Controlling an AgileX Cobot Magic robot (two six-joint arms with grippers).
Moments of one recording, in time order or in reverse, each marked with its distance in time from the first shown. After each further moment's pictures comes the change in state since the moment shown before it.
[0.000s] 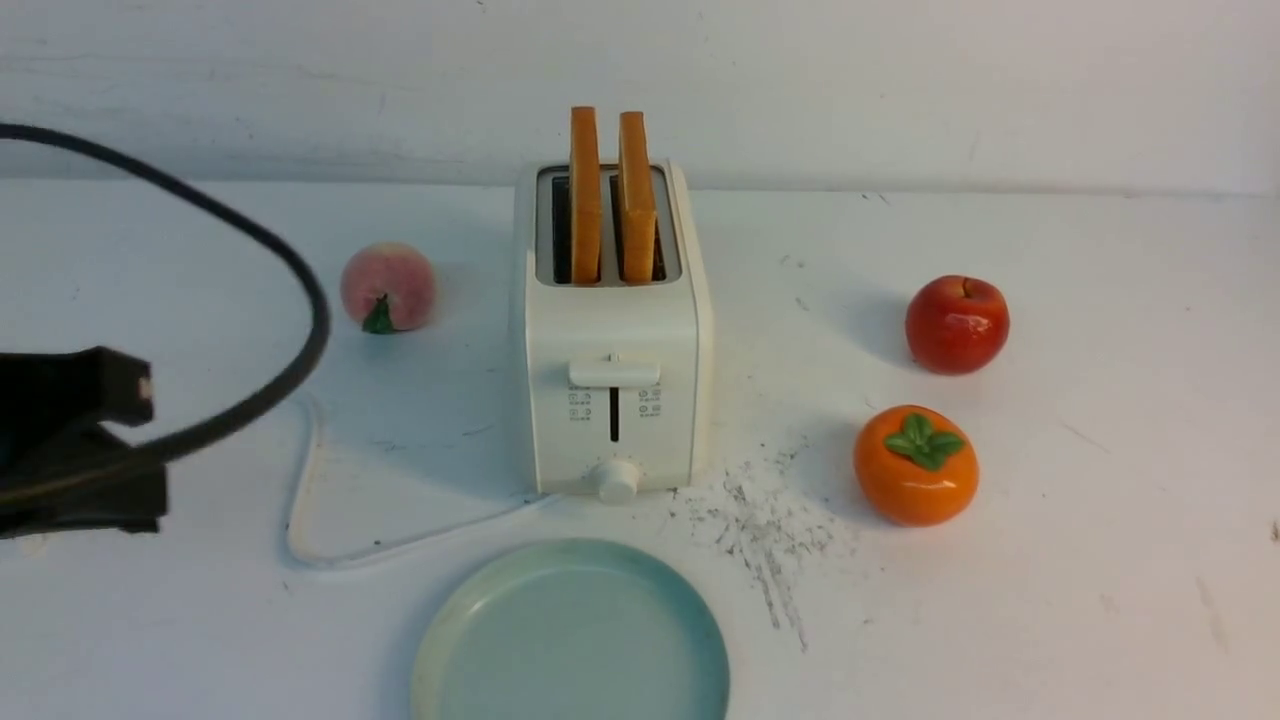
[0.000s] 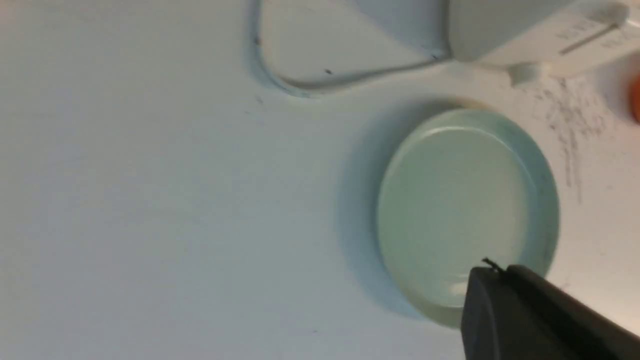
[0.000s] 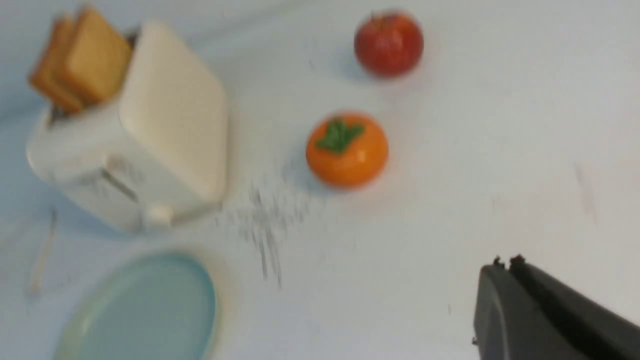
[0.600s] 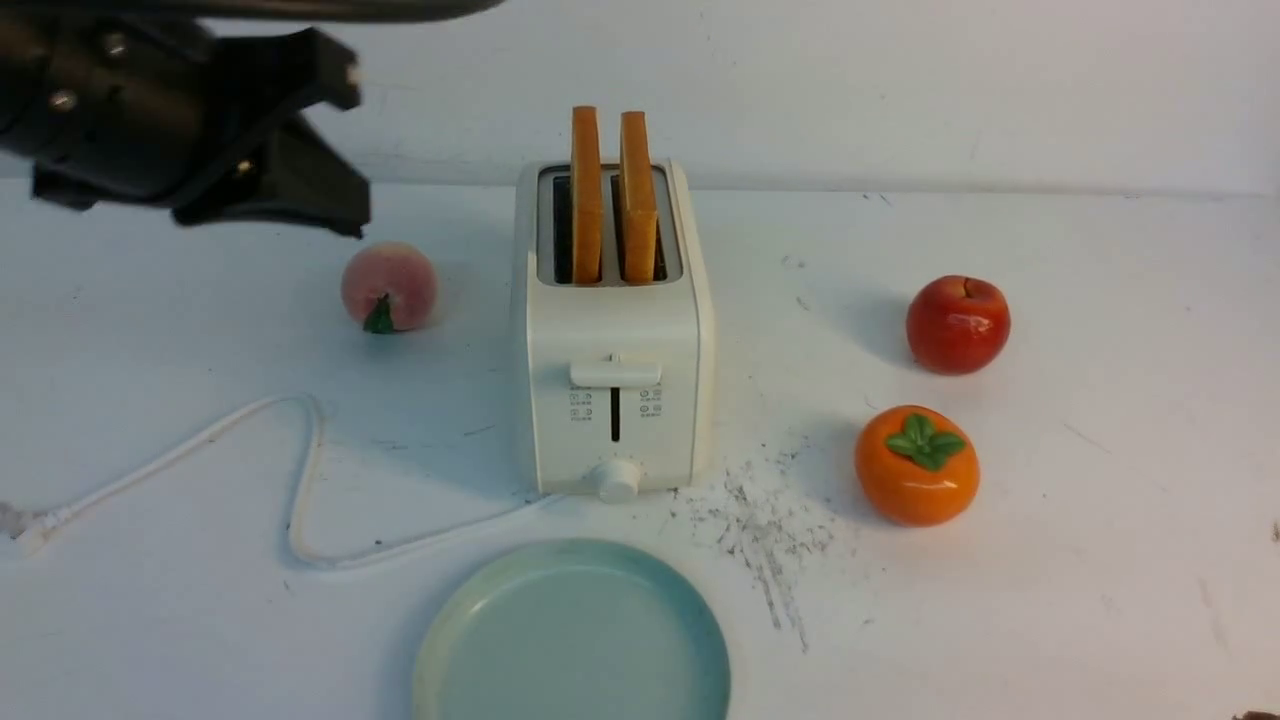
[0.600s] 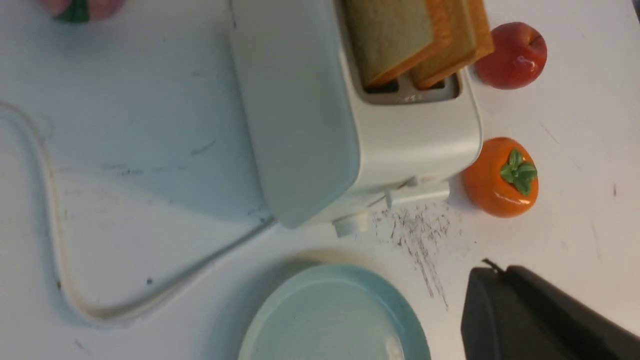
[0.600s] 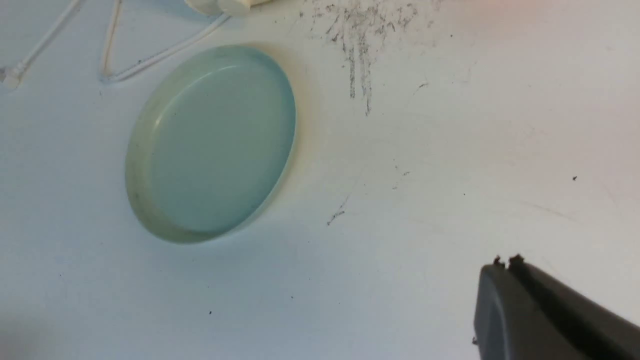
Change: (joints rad) right arm 0.014 0.165 0.031 0.281 0.072 -0.317; left arm -0.236 0.378 -0.504 0.047 -0.092 -0.030
